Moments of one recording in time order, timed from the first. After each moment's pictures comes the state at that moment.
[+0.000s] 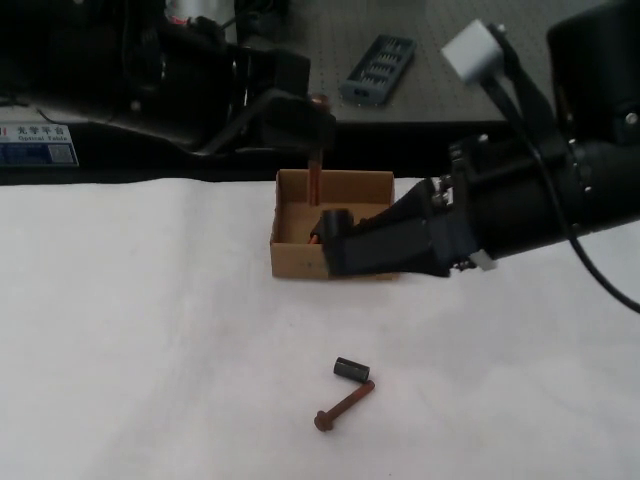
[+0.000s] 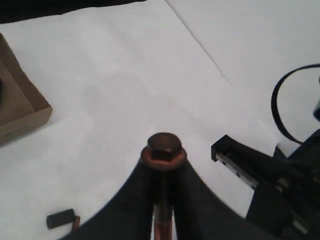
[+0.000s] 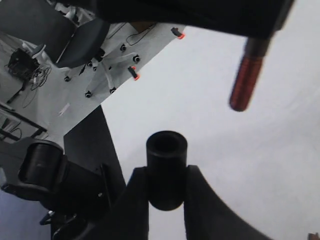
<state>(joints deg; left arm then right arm) -24.9 80.5 -72.9 23.6 39.3 -13.4 39.5 75.3 -57.7 26.2 -46.9 6.8</state>
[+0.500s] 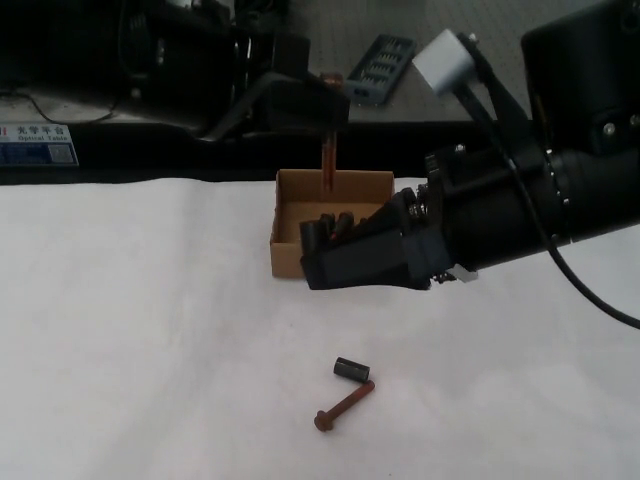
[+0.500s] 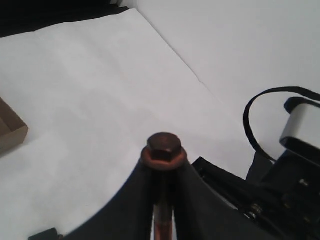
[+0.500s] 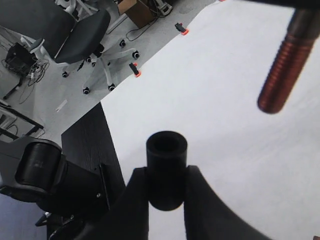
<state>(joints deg) -24.9 80.5 -72.9 20.9 42.3 -13.4 41.4 75.3 -57.7 25.5 -43.4 8.0</state>
